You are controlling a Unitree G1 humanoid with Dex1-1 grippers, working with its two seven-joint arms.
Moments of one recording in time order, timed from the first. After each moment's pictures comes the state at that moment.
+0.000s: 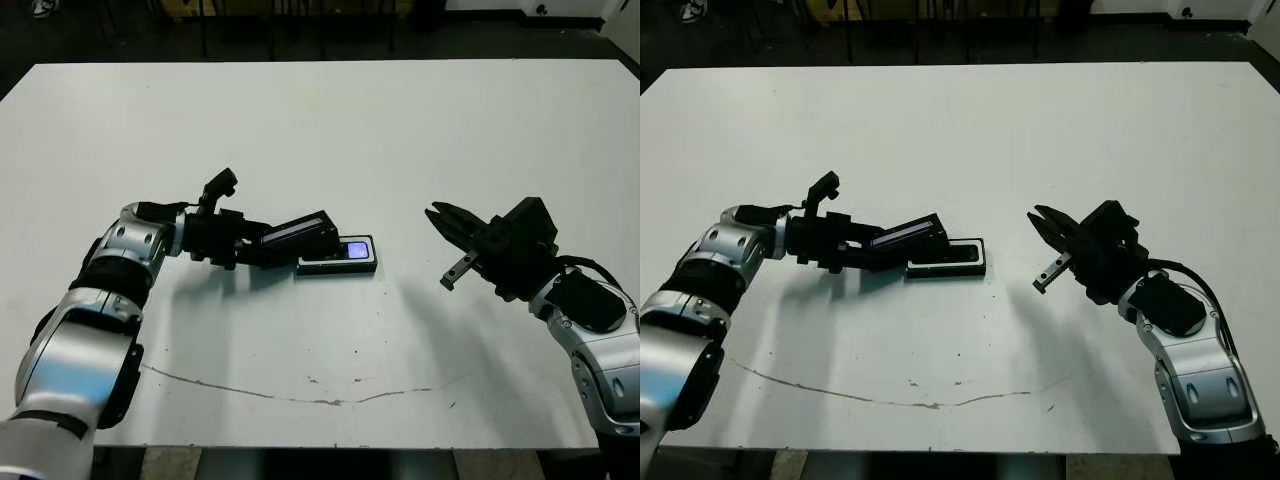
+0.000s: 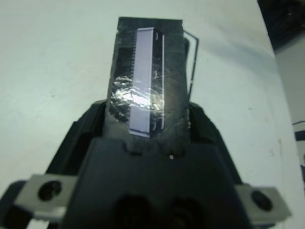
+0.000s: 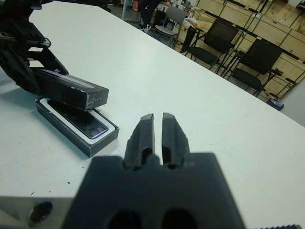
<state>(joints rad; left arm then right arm) -0.82 0.41 -0.19 0.97 -0.14 0.23 -1.41 -0.11 -0.55 0.03 -0.34 0.15 0.33 0.53</state>
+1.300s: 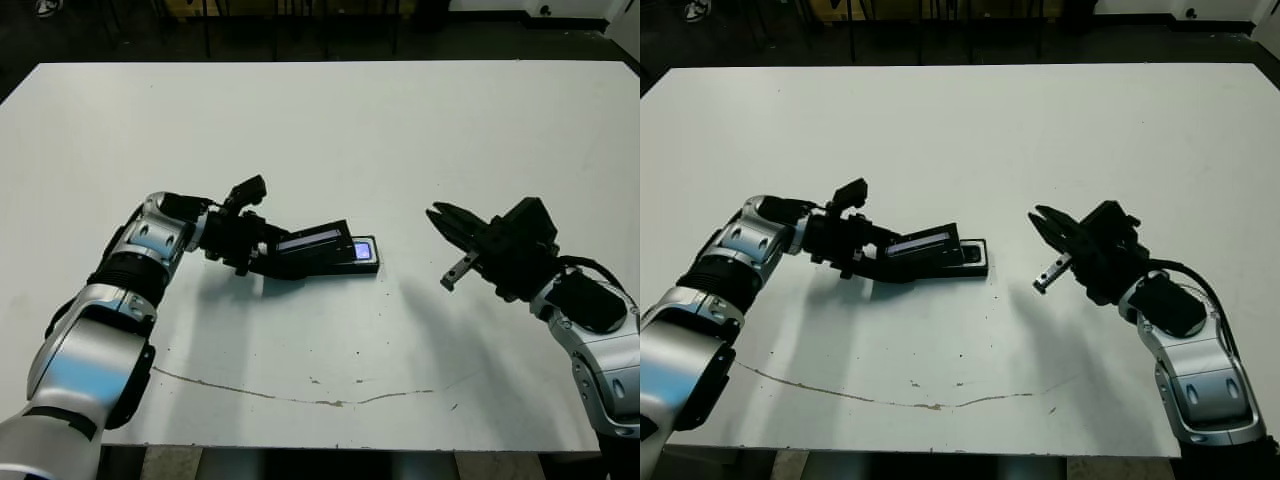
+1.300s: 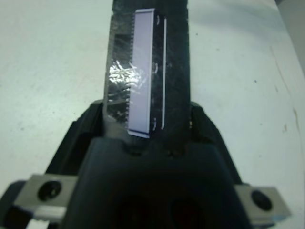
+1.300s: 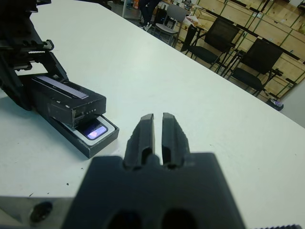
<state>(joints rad) -0.82 0.38 -0.30 0.86 -0.03 0.13 -1.43 -0.11 -0.55 0.02 -0.35 0.13 0.35 0.53</state>
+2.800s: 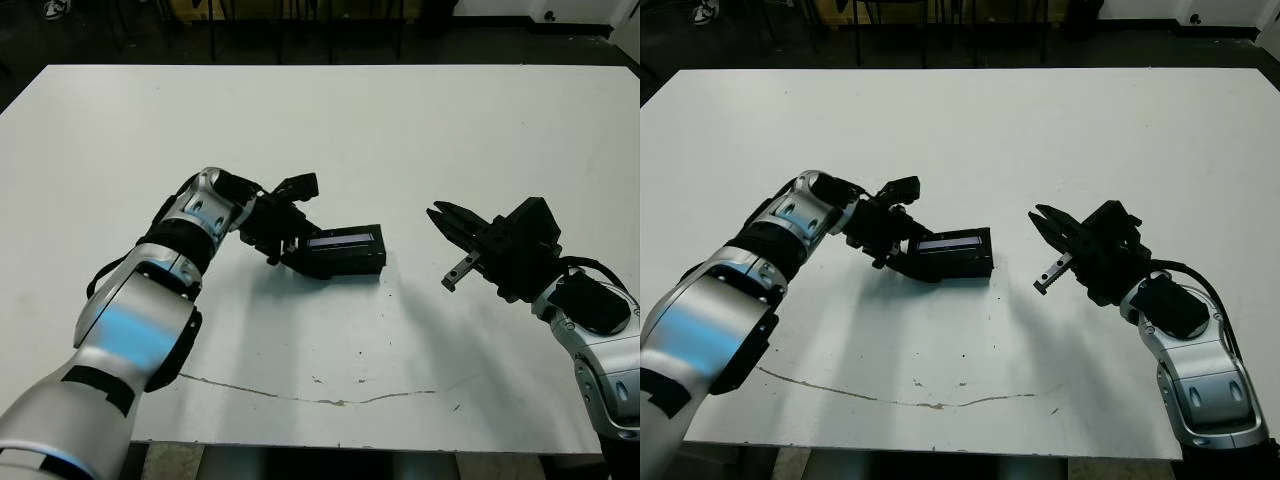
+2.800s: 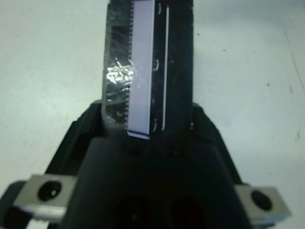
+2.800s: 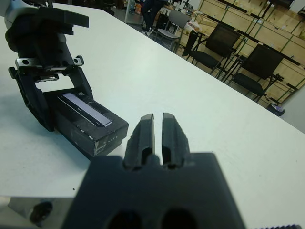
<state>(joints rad) -1.05 0.22 -0.40 1.19 0.11 0.02 -1.41 -0.10 -0.55 0.02 -0.38 0.14 0.35 0.53</state>
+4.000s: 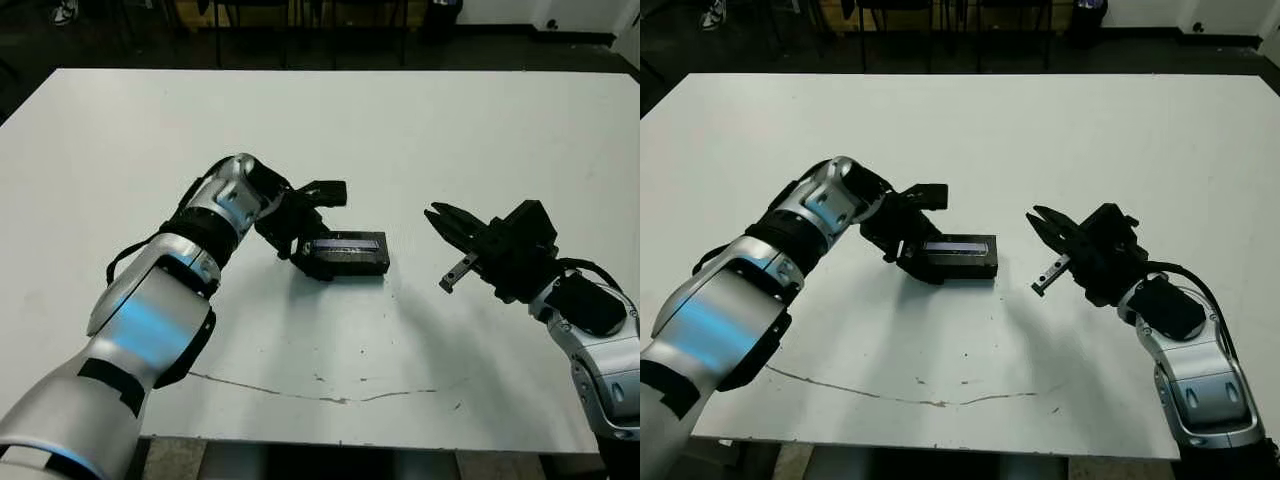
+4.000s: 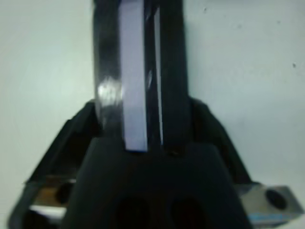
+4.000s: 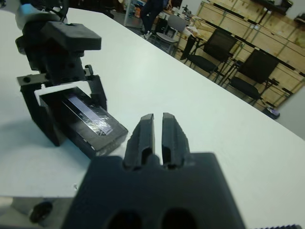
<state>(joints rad) -1.04 0.19 -0.52 1.01 0.25 0.03 -1.31 -0.10 -0.54 0.03 -0.36 0.13 0.32 0.53</state>
